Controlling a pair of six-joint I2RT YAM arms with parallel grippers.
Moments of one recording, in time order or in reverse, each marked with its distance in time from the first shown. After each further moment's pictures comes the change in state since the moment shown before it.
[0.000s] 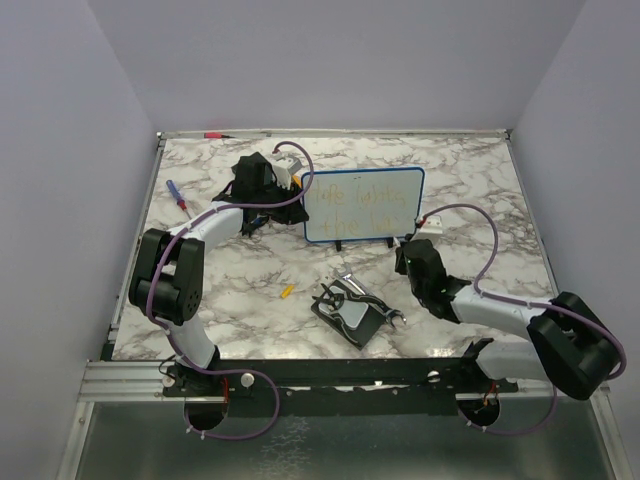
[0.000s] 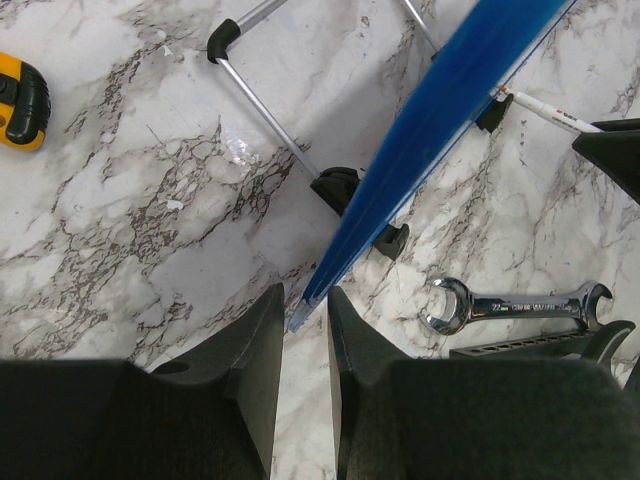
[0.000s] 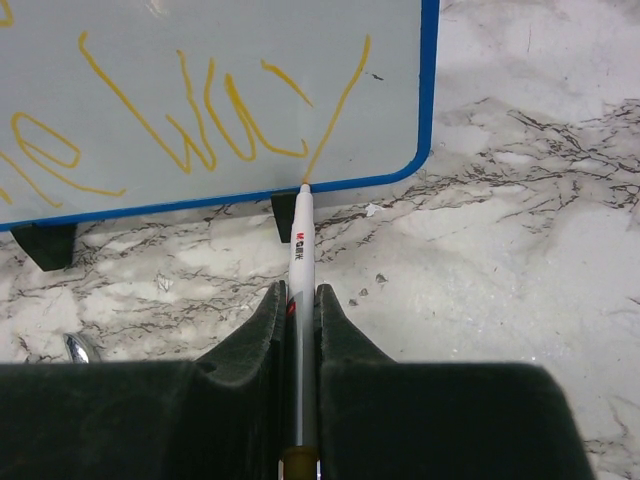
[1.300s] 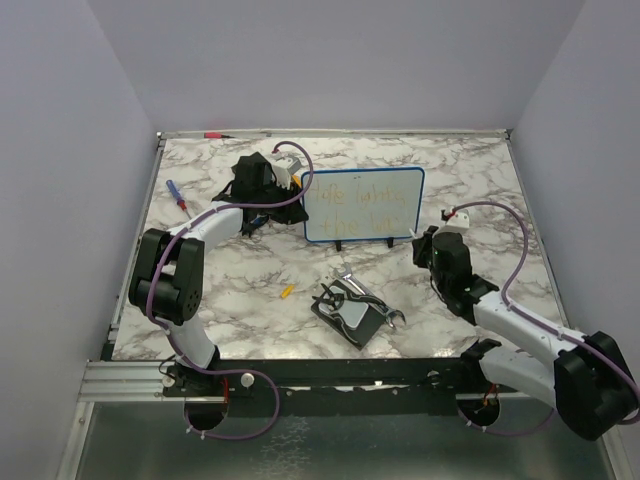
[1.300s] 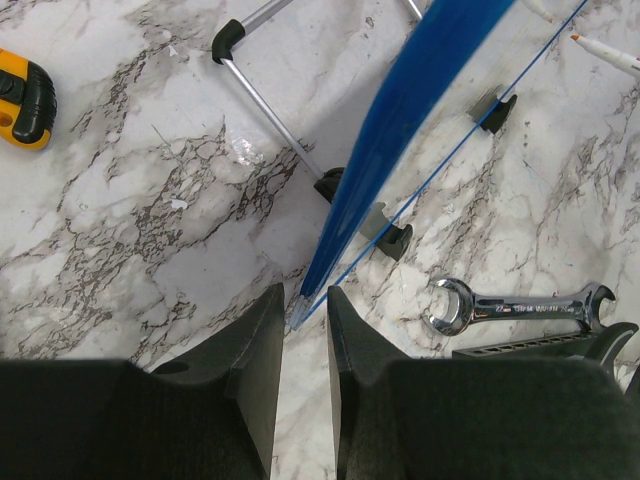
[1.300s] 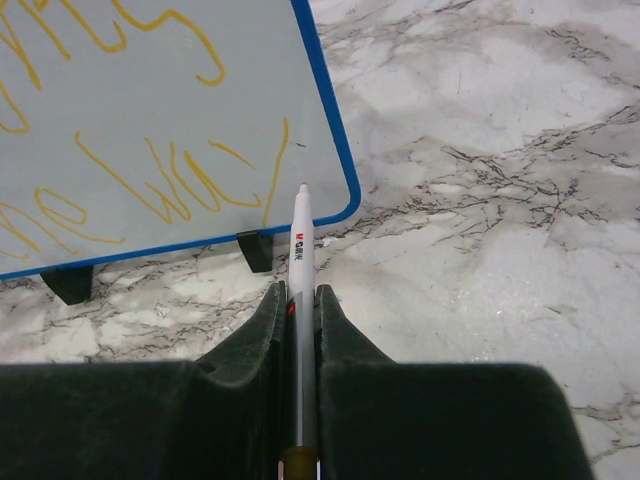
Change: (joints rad) left arm 0.000 0.000 0.000 0.000 -0.005 0.000; right arm -0.185 -0.230 -0.001 -0.151 -0.151 -0.015
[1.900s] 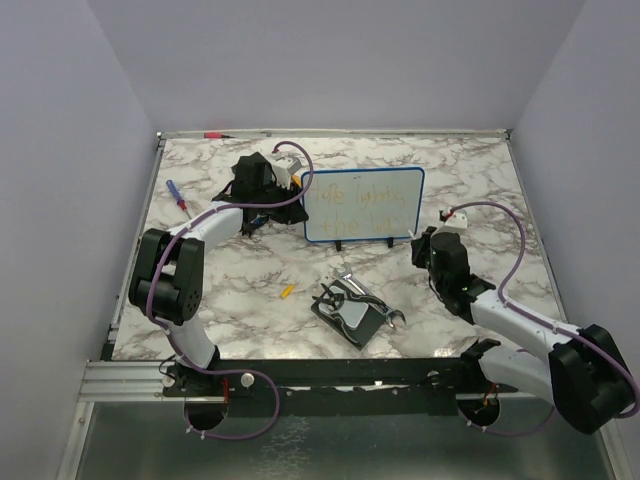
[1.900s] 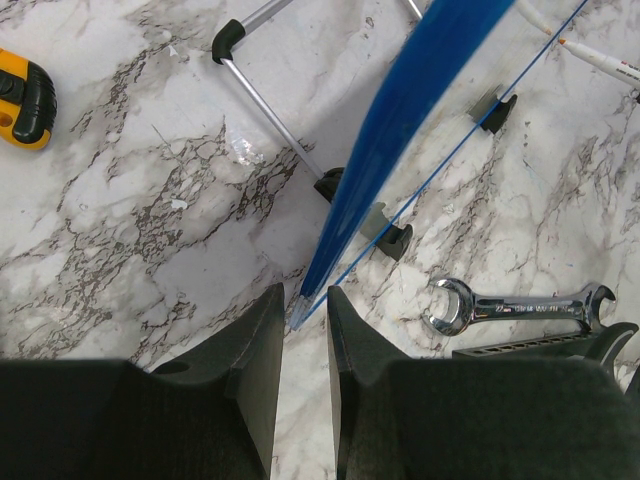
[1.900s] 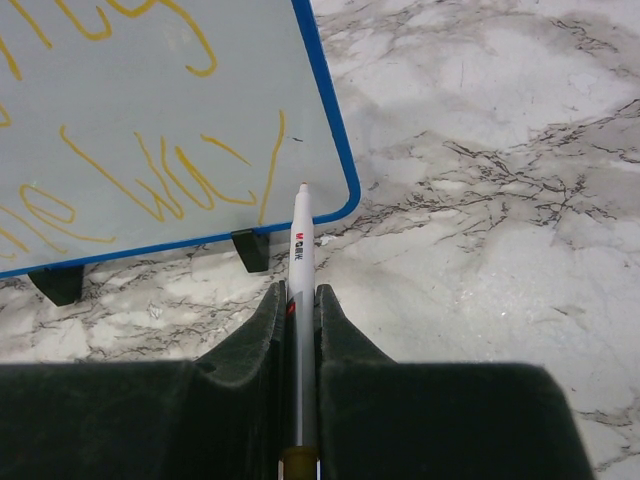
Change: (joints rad) left arm 0.000 0.000 0.000 0.000 0.000 0.000; right arm 0.000 0.045 -0.008 0.039 0.000 0.003
